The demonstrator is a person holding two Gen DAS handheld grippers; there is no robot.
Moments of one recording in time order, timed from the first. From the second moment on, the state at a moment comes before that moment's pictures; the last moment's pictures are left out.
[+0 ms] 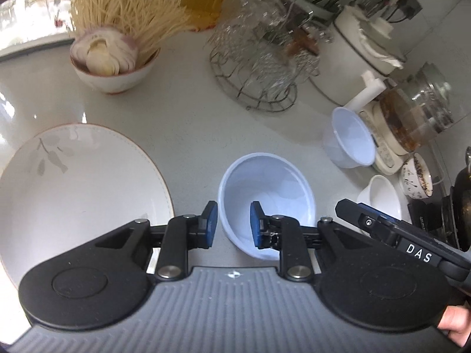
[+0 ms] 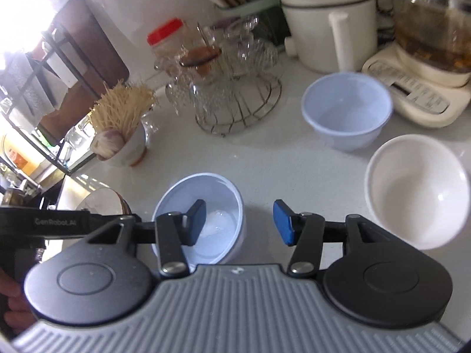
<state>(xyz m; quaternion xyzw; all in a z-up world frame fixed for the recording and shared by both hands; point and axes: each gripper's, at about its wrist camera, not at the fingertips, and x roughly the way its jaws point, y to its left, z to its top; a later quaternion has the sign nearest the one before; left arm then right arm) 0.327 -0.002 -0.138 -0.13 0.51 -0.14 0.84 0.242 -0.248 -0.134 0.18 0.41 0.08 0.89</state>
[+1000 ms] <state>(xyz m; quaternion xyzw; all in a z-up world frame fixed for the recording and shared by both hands) 0.268 0.005 -0.042 -0.02 0.43 -0.23 0.87 0.162 -0.202 -0.043 0.15 0.31 -0.03 0.94</state>
